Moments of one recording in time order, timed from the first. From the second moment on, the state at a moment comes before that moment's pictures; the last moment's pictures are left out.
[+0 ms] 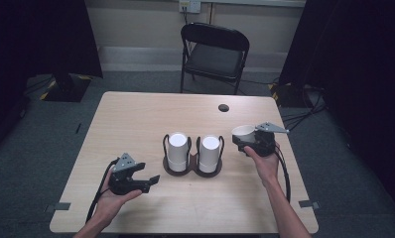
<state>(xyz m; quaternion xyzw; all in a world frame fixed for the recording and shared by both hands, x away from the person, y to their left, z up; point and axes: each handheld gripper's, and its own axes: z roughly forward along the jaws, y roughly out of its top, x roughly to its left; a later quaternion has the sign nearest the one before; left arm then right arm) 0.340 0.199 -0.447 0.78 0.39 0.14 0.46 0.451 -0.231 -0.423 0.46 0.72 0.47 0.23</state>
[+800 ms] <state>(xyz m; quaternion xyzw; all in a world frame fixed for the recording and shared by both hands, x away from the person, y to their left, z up) 0.341 0.202 -0.447 0.78 0.40 0.14 0.46 0.475 -0.239 -0.445 0.50 0.72 0.44 0.21</state>
